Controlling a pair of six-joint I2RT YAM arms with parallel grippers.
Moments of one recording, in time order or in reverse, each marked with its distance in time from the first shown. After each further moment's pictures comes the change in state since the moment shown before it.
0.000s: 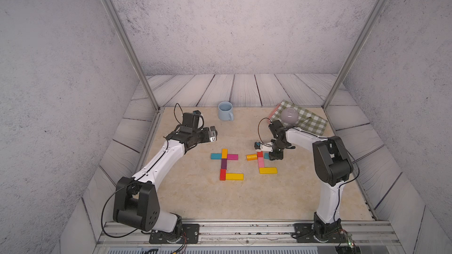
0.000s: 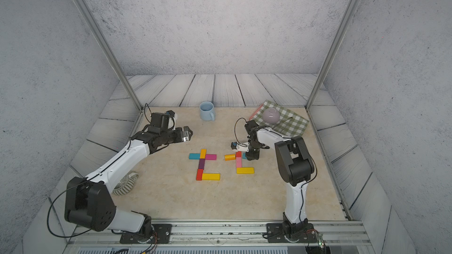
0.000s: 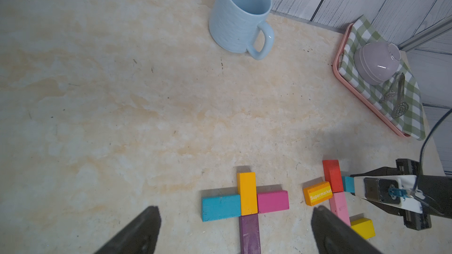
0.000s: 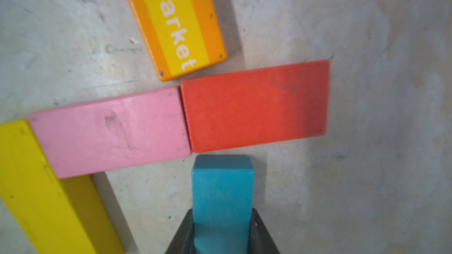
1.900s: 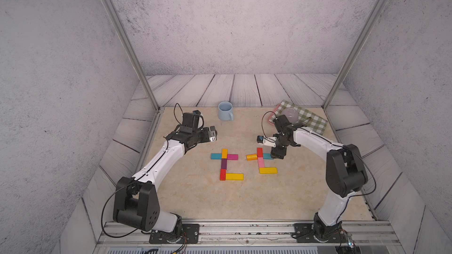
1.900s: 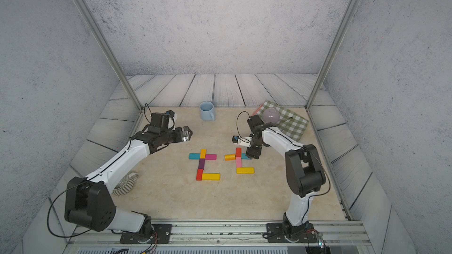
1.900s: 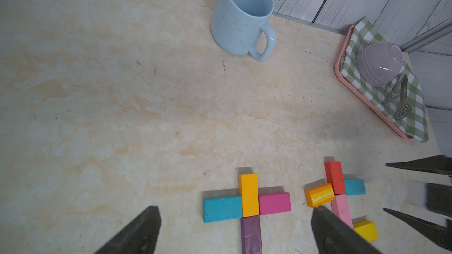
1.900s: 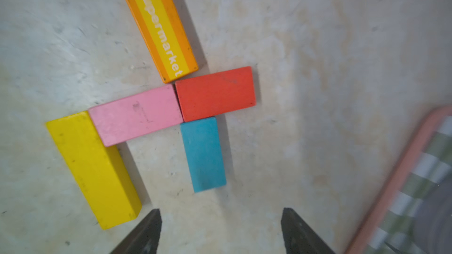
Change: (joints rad) left arm 0.000 0.000 0.000 0.003 -0.013 0.000; right arm -0.022 -0.249 -0.017 -0.023 0.010 0.105
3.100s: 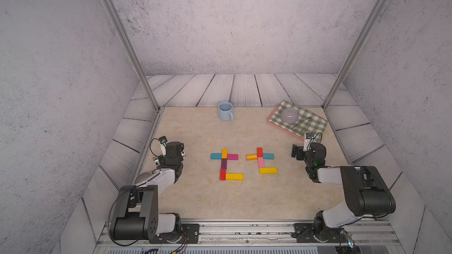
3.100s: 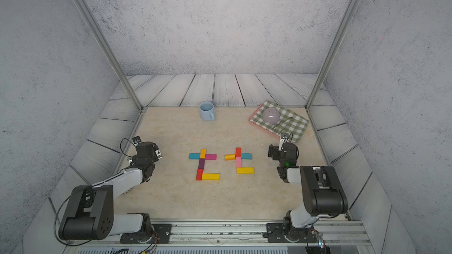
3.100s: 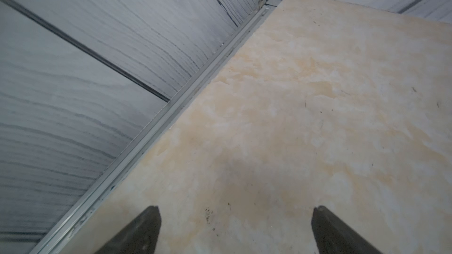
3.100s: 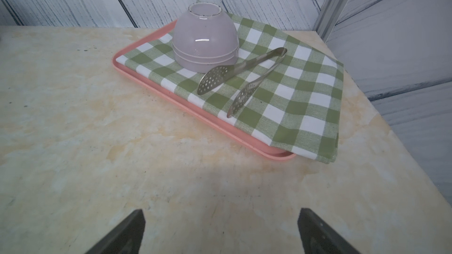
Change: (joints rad) left arm 0.259 -0.089 -0.670 0.710 -0.619 0.097; right arm -0.331 -0.191 -0.909 1.479 0.211 0.955
